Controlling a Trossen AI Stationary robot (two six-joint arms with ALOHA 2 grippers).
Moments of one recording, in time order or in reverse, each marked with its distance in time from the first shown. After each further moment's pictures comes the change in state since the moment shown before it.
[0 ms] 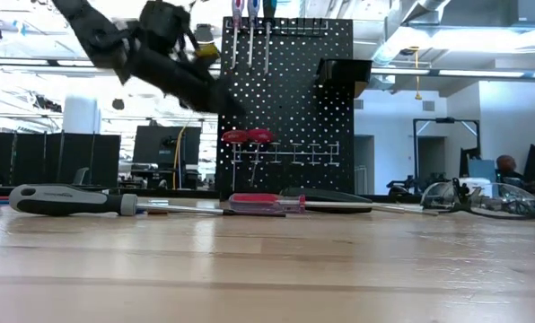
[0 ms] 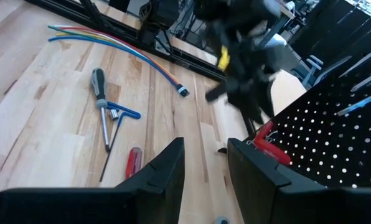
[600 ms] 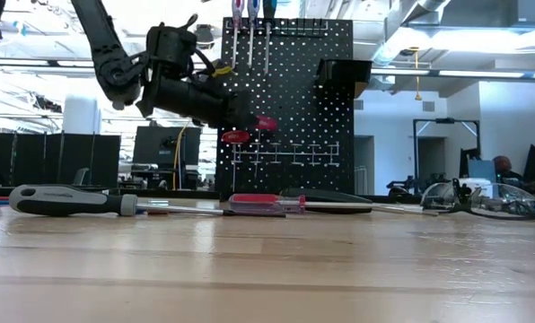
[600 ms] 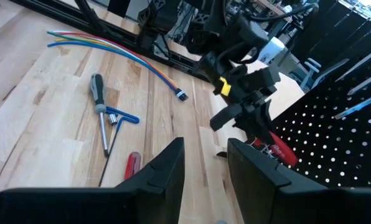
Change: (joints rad) left arm 0.020 0.307 0.000 0.486 -0.001 -0.032; right arm 0.000 0.000 0.000 0.021 0.003 -0.011
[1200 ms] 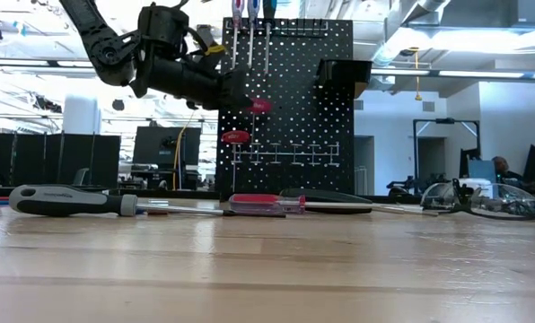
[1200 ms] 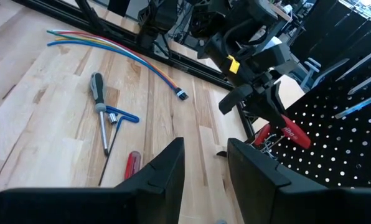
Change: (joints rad) left arm 0.000 -0.152 0.000 -0.117 -0.018 0.017; right arm 0.000 0.000 0.000 -0.002 0.000 0.000
